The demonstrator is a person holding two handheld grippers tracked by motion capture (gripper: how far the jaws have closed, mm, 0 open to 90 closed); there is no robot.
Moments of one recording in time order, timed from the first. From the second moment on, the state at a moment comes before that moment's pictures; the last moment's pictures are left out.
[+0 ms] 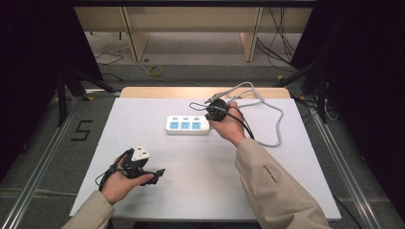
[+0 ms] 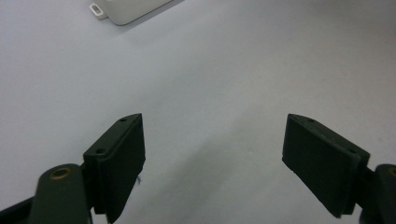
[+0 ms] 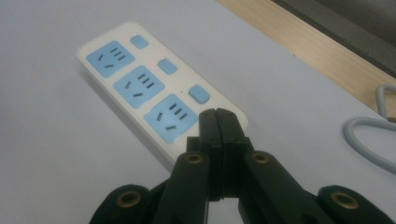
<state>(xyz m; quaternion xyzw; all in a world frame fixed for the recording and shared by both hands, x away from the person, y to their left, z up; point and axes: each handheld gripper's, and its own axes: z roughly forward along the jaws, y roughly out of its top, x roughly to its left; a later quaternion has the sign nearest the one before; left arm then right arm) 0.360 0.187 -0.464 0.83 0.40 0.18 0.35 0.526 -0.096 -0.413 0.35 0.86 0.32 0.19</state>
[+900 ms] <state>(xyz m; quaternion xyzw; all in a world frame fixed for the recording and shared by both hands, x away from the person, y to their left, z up) 0.360 0.186 -0.464 0.83 0.40 0.18 0.35 0.535 -0.089 -0.412 0.36 0.86 0.32 0.19</state>
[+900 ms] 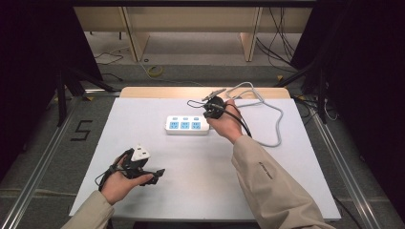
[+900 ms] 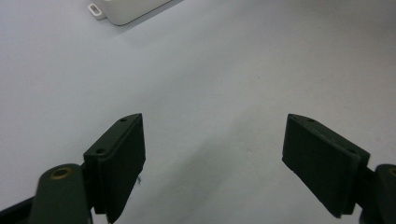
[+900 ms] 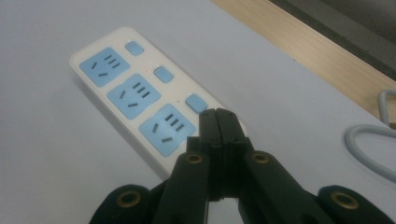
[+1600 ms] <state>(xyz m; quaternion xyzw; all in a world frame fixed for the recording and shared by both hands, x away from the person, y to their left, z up) 0.360 0.186 -0.464 0.83 0.40 0.18 0.35 0.541 -0.085 -0.412 0.36 0.86 0.31 0.18</state>
